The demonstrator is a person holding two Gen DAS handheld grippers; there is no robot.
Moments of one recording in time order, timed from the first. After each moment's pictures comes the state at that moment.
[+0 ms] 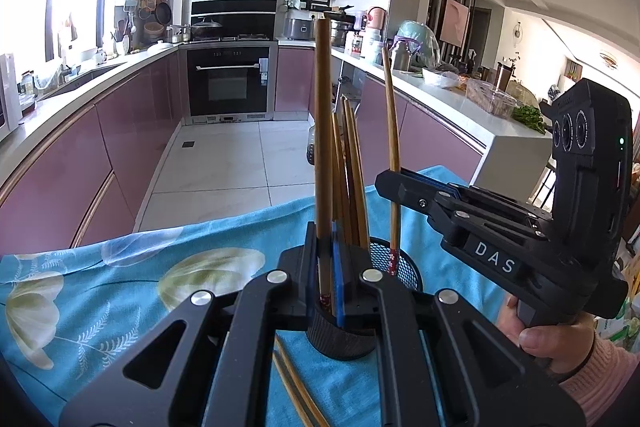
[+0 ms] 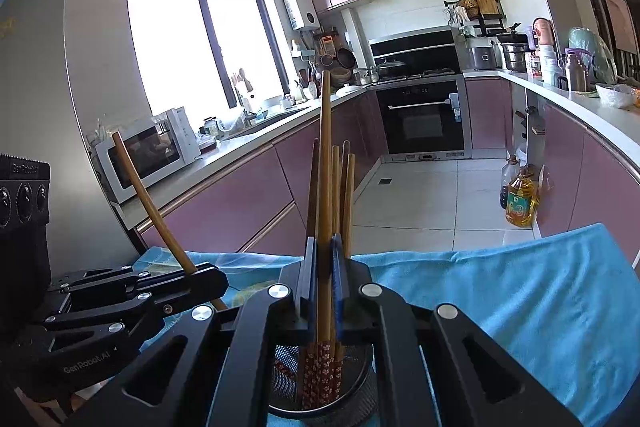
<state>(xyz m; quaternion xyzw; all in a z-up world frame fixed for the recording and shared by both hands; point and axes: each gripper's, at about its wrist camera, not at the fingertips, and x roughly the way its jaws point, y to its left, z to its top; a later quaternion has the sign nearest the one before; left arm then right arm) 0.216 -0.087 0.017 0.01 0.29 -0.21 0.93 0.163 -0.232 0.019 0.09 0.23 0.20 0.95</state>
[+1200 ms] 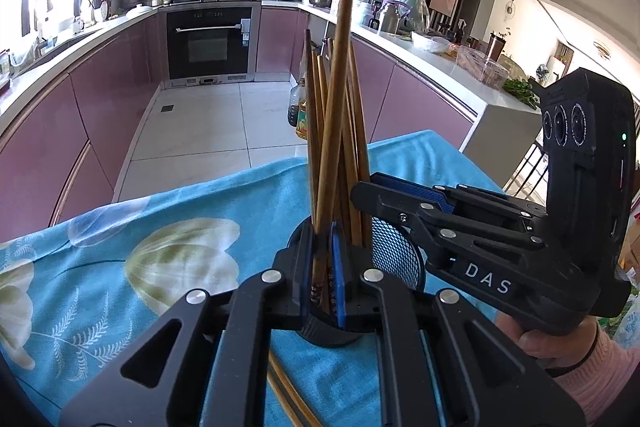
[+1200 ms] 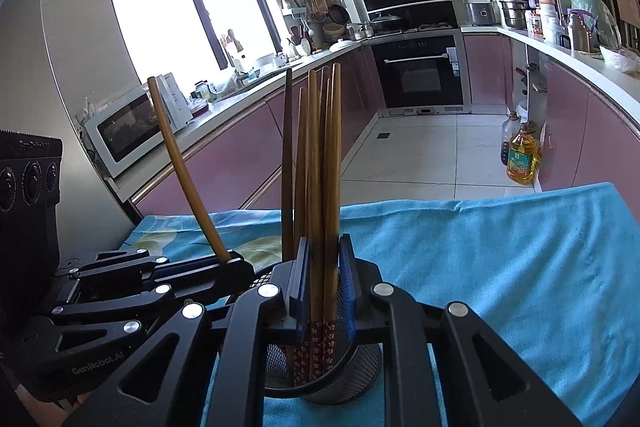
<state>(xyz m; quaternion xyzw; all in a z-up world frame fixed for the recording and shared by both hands) 0.247 -0.098 -0.014 0.00 0.36 -0.24 0.90 0.181 -0.233 -0.006 0.09 0.31 0.20 0.92</state>
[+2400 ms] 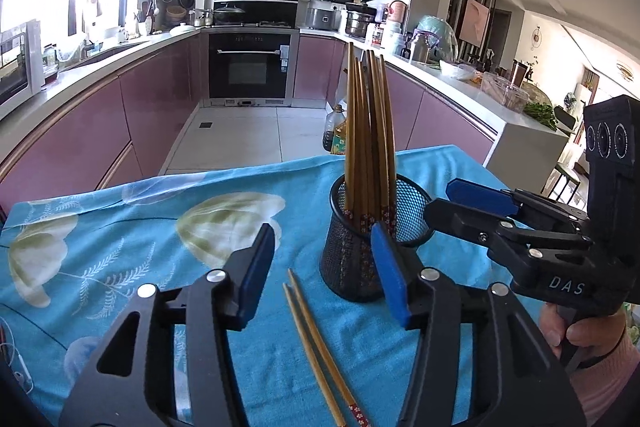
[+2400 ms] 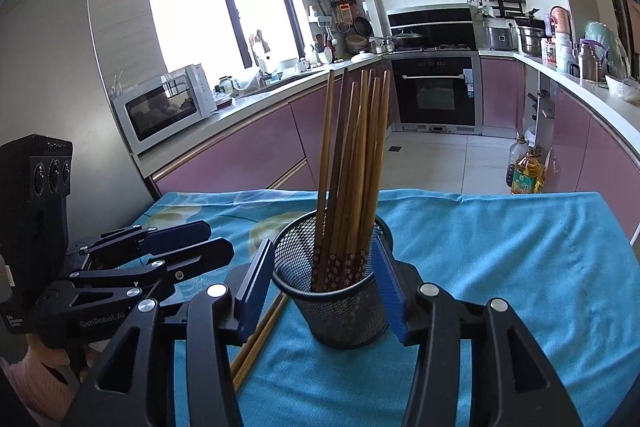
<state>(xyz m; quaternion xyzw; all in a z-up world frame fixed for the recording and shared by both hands) 0.159 -0.057 -0.021 -0.01 0.30 -0.17 0.94 0.106 -0.228 -0.004 0.05 0.28 0.24 0.93</state>
